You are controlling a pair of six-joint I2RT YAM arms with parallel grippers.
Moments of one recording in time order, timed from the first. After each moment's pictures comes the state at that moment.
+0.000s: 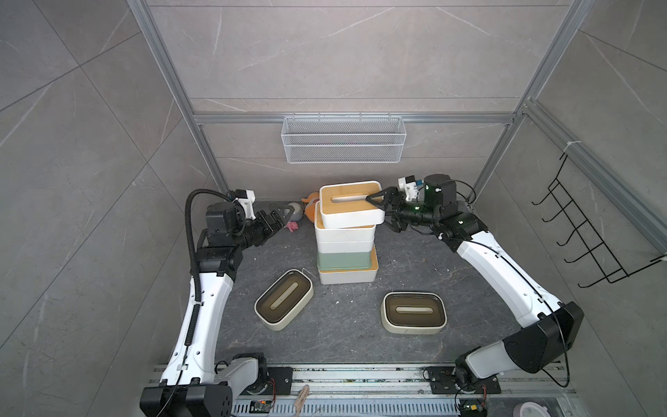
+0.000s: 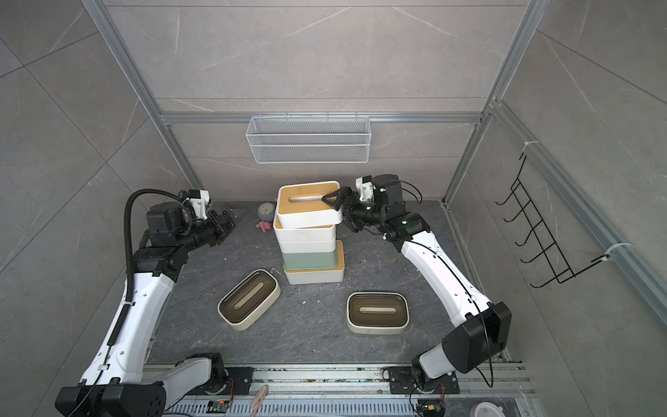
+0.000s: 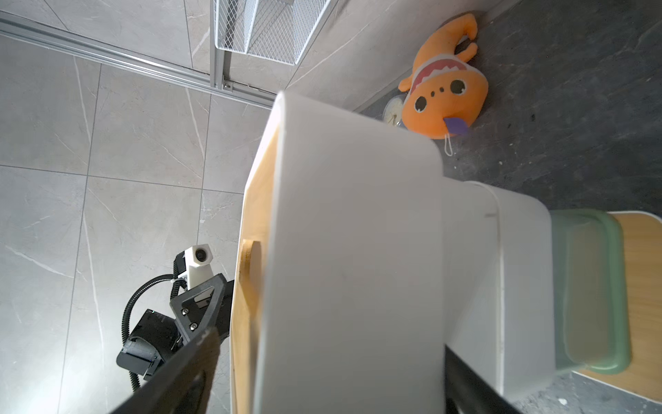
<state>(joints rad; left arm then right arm) 0.00 1.14 1.24 -0.52 0.61 -0.70 0.42 1.51 1.56 -0.43 -0.55 1.03</state>
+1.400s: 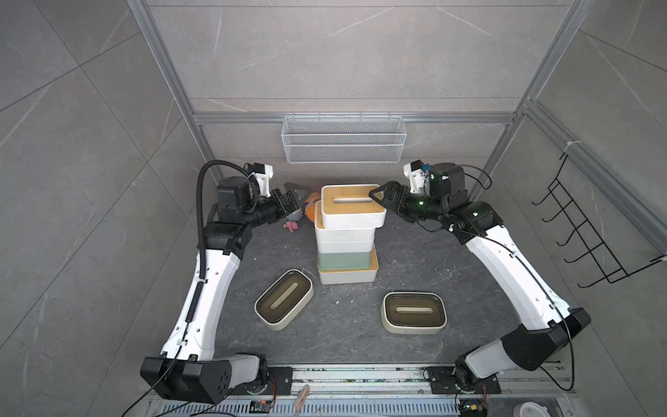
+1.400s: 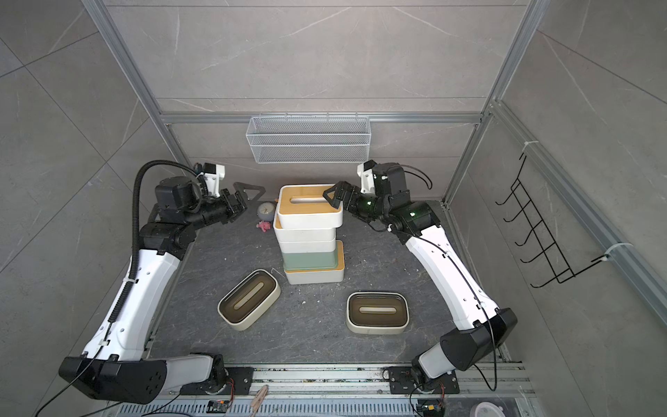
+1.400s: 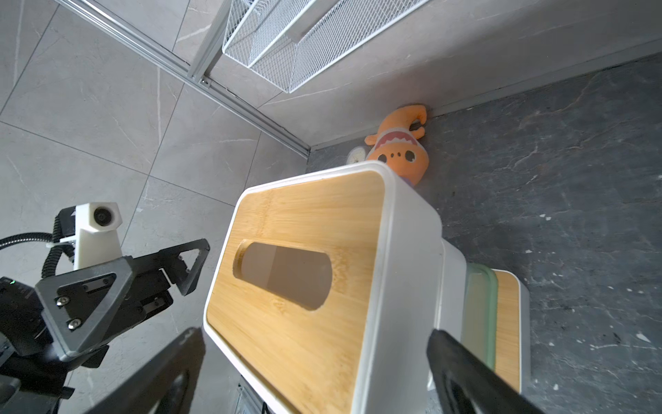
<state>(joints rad) -0.17 1.32 1.54 -0.54 0.64 -0.65 0.46 1.54 1.80 -0.70 -0.38 0.71</state>
